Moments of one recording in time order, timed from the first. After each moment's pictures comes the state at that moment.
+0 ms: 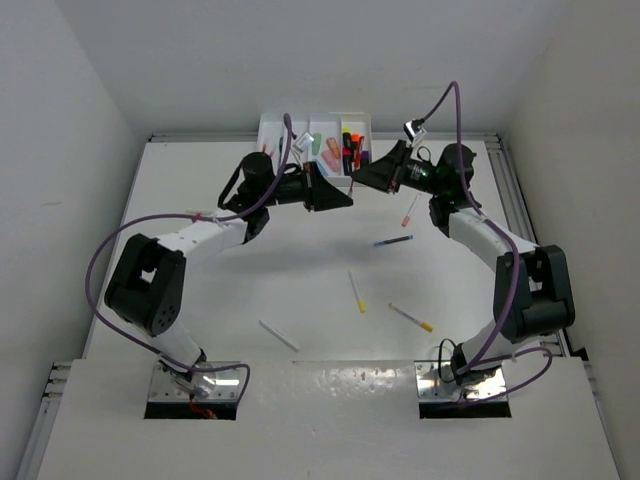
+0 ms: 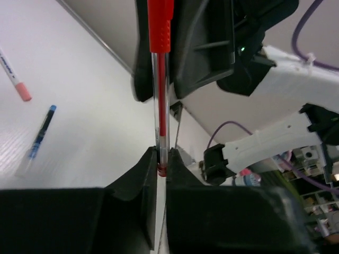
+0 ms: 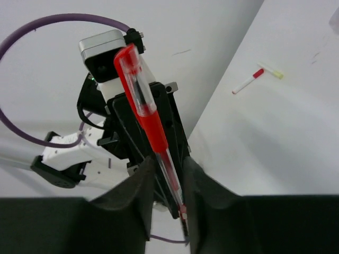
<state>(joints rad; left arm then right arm) -0.48 1.64 1.09 0.62 0.89 -0.85 0.18 1.59 0.97 0.71 -0.97 1.17</state>
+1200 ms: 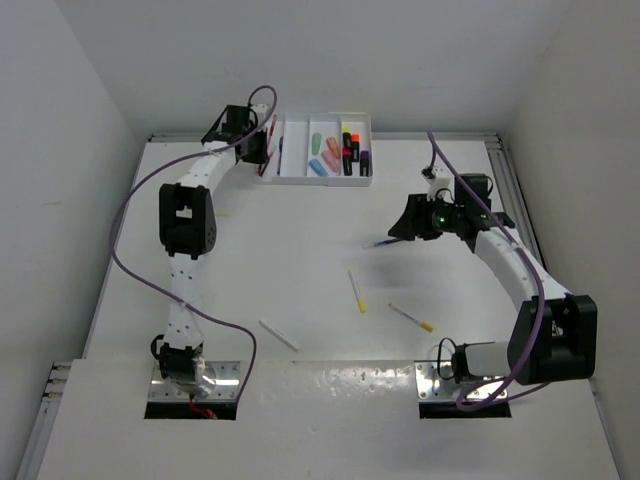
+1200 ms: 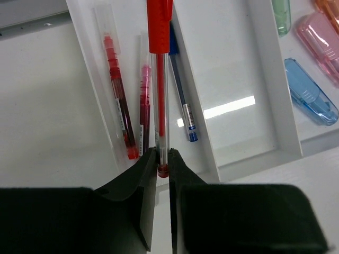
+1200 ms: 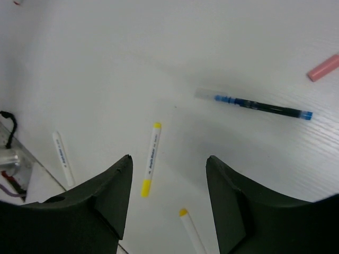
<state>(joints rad) -0.13 2.43 2.17 -0.45 0.19 0.01 0.06 1.33 0.88 -0.34 -0.64 0.10</state>
